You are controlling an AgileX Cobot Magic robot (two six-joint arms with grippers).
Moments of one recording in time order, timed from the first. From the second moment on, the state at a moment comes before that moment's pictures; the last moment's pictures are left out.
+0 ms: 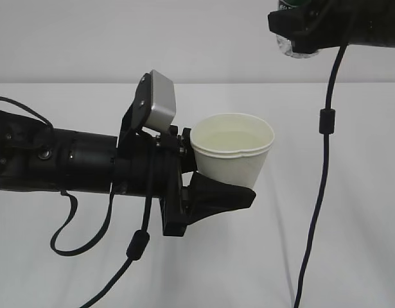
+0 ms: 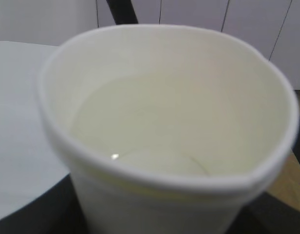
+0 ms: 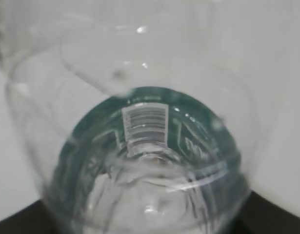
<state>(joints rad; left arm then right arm) -0.57 1.80 -0.85 1.18 -0.96 -0.74 0.19 1.49 -1.04 -1.24 -0.37 0.91</state>
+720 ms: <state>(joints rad) -0.57 1.80 -0.85 1.18 -0.96 -0.74 0.19 1.49 -1.04 -1.23 -0.26 0.91</state>
